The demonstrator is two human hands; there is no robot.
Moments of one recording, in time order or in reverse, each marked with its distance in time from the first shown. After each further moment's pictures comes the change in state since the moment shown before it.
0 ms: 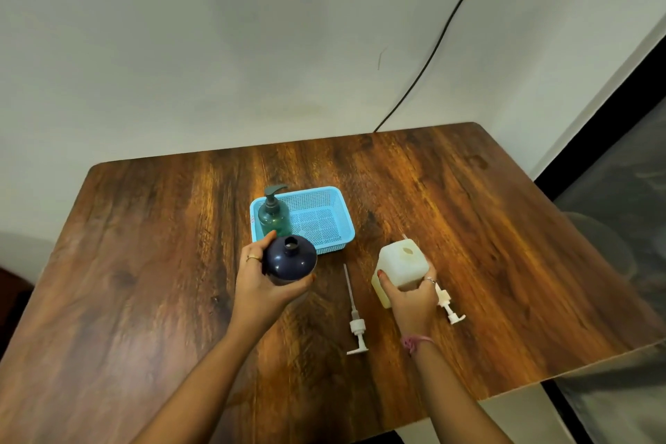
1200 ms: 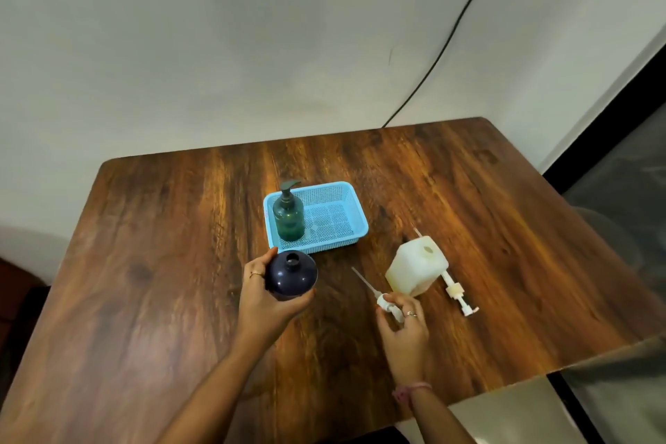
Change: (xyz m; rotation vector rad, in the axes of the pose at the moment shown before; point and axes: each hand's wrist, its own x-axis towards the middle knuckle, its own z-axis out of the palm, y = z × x) left_hand -0.019 -0.026 -0.022 -0.035 0.014 -0.048; right_hand -0.093 -0.006 0.015 0.034 -0.002 -0.290
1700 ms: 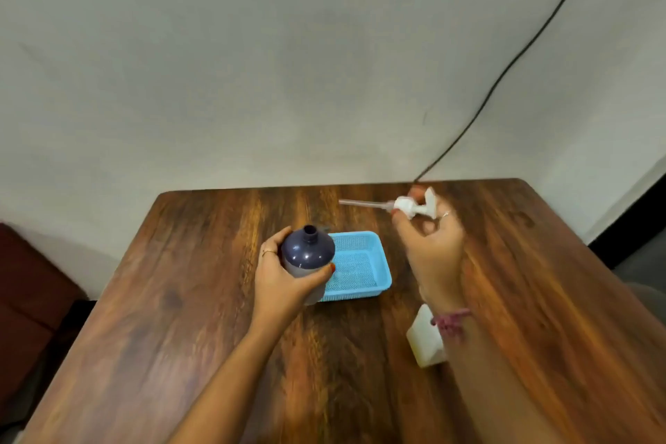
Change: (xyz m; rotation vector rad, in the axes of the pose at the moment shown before) left_hand 0.049 0.082 -0.007 -0.060 0.199 0.070; right_hand 0.116 -0.206 -0.026 0.702 -0.061 -0.261
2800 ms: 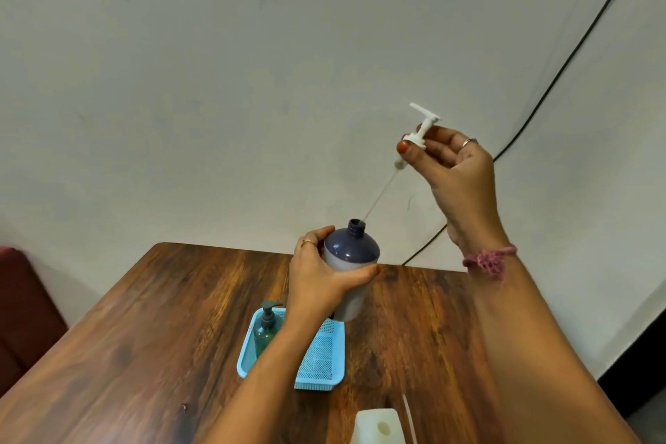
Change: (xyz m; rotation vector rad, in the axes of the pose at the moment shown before) left_hand 0.036 0.125 0.137 0.057 0.102 0.120; right_hand 0.163 -0.150 -0.037 0.043 -0.349 -0.159
